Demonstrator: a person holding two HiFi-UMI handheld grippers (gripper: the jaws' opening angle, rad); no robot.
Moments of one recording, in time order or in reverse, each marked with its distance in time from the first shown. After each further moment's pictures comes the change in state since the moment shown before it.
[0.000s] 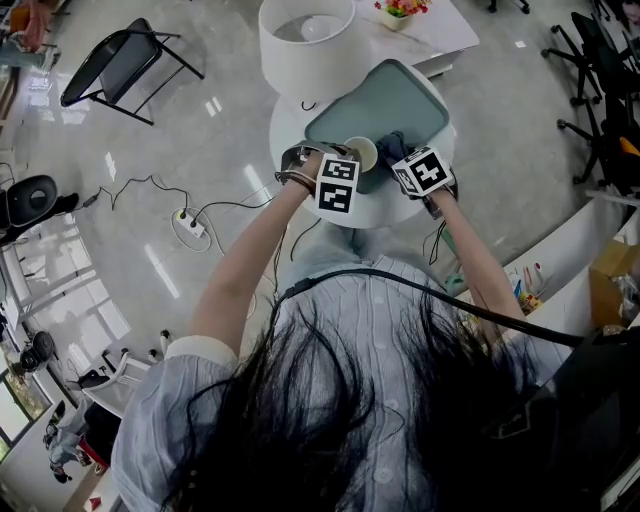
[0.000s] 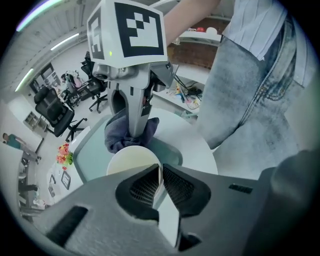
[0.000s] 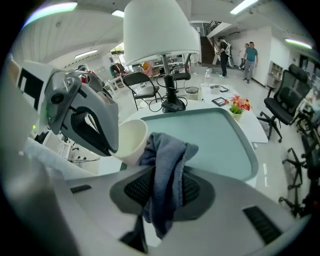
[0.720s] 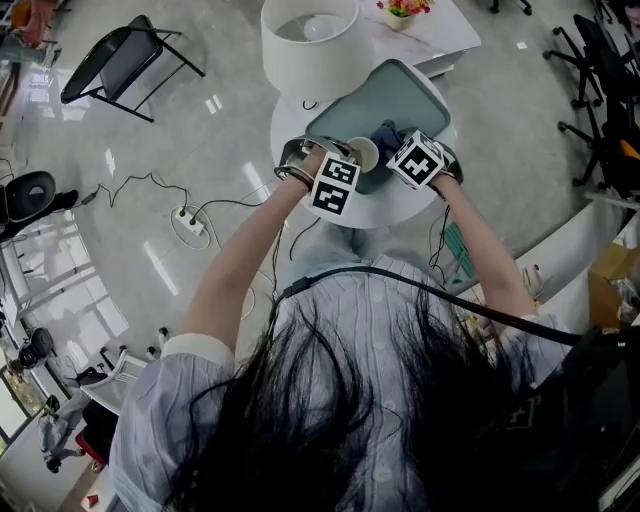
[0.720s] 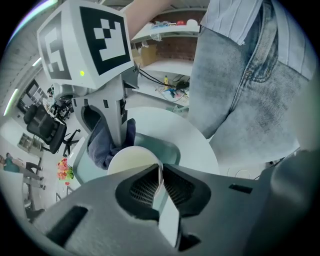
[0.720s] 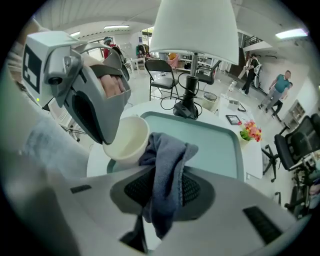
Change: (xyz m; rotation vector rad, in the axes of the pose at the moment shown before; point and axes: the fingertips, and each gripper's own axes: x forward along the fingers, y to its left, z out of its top) left arm -0.002 -0.004 -0.003 0.180 0.034 -0.019; right arm 0.000 -0.001 0.028 -0.377 0.082 -0.020
